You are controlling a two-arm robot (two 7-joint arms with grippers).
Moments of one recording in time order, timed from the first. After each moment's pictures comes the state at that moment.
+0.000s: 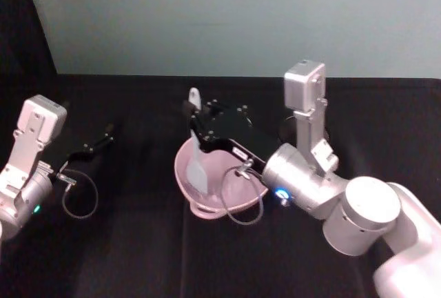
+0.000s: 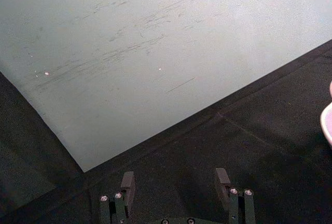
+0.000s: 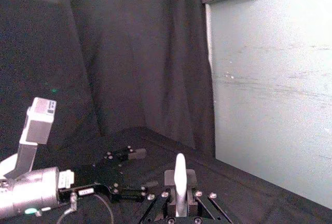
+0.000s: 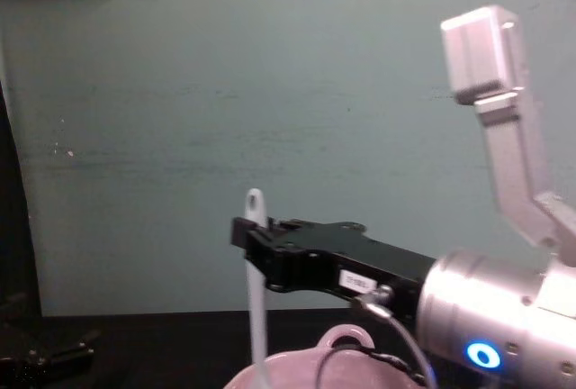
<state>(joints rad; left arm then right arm) -0.20 0.60 0.45 -1.41 -0.25 -0.12 0.03 0.28 0.21 -0.48 -1.48 0.35 -0.04 0.42</state>
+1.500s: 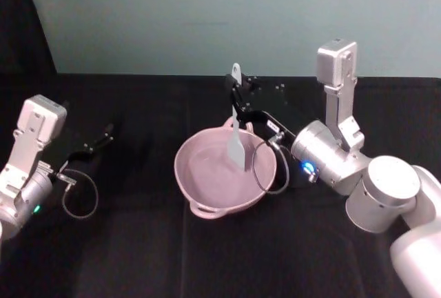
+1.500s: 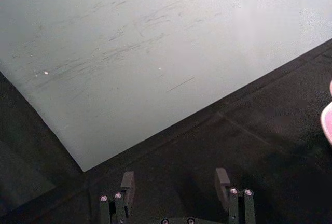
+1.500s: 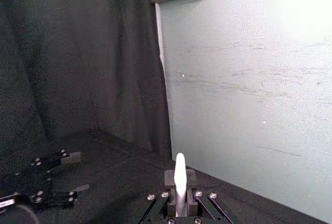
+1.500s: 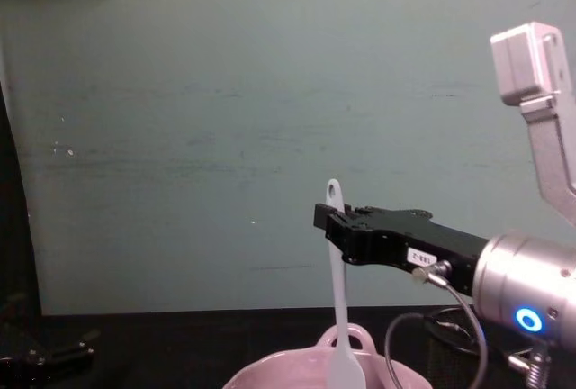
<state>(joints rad) -0.20 0.60 0.45 -1.41 -0.25 -0.12 0.03 0.35 0.21 -0.40 -1.36 0.35 -0.07 0.39</state>
